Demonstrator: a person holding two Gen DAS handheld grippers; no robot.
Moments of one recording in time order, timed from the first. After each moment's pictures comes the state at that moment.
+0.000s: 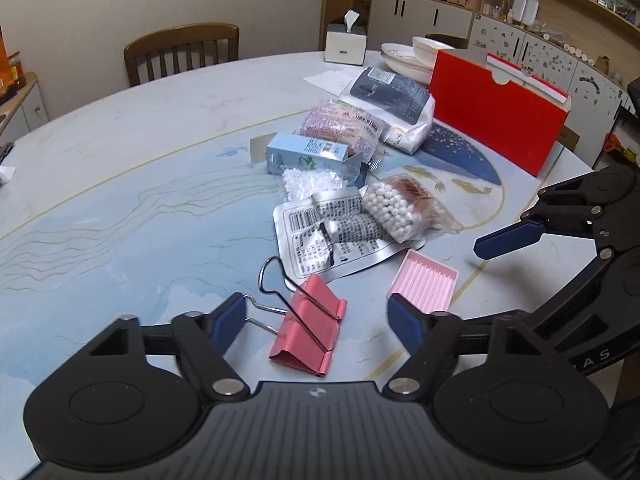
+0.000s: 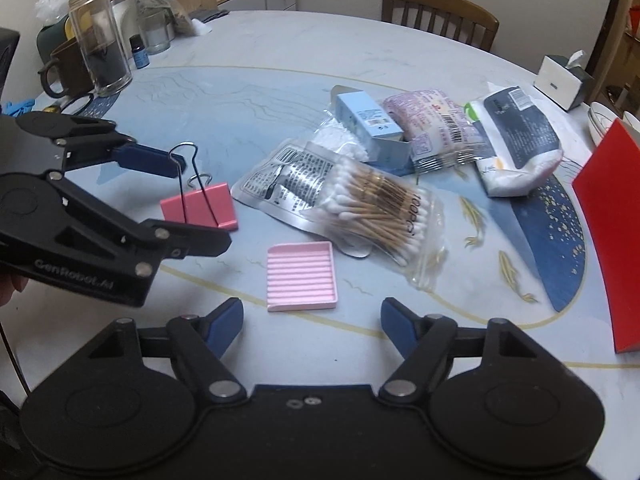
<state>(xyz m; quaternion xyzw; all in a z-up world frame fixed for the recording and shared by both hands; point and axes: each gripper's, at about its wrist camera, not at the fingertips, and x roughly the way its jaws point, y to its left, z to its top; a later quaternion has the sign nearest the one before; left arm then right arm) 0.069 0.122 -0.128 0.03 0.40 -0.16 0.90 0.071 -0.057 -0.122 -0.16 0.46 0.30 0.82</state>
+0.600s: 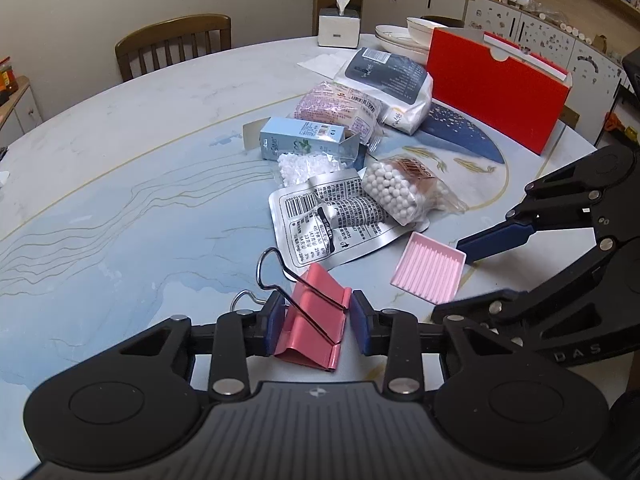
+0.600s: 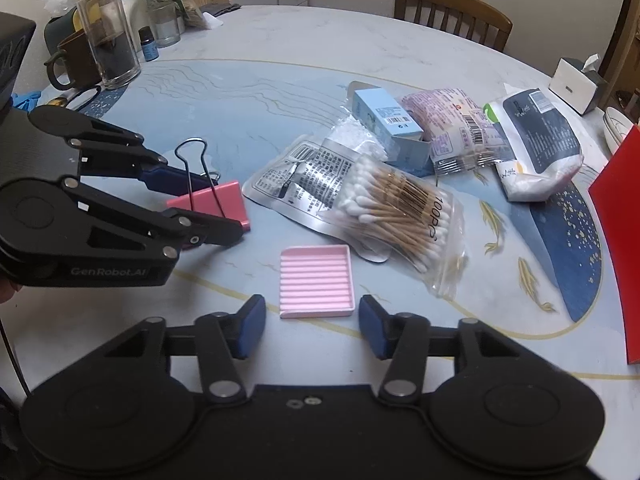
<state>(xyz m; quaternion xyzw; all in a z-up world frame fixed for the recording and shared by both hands) 0.073 0.117 -0.134 0.06 0.42 -0.16 0.89 0.073 -0.049 -0.129 -0.17 0.46 0.31 0.82</state>
